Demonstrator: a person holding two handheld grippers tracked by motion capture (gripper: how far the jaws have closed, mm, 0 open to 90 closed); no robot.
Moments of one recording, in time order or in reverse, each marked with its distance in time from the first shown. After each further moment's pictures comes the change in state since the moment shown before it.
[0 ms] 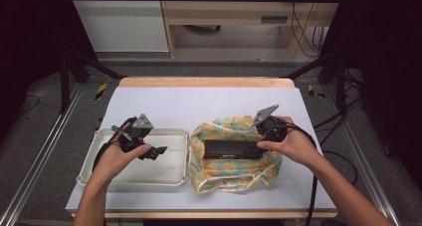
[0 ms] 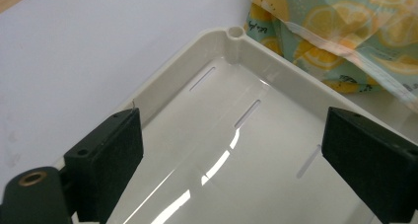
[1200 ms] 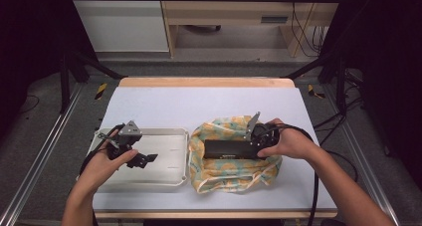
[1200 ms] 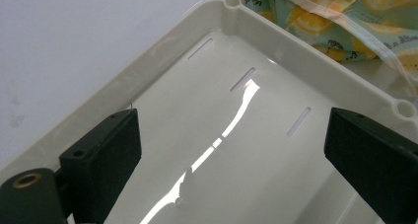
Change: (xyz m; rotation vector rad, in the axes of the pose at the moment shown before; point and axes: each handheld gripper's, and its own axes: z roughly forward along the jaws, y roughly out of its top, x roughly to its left) left arm 0.004 -0.025 -0.019 0.017 -0.017 -0.010; right arm 0.008 0.007 0.024 0.274 0.119 -0.256
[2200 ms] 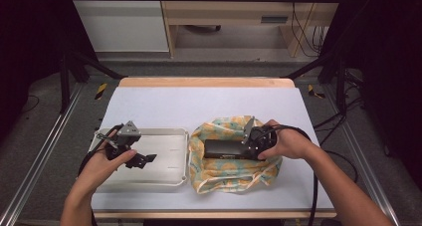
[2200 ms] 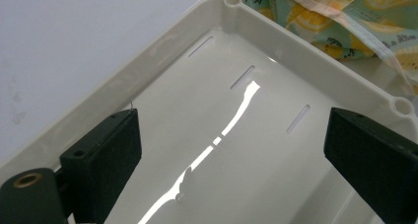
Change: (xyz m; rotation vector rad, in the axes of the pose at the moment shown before) left arm 0.000 0.000 -0.004 0.002 -0.001 -0.006; right arm 0.005 0.004 0.004 0.036 0.010 -0.087
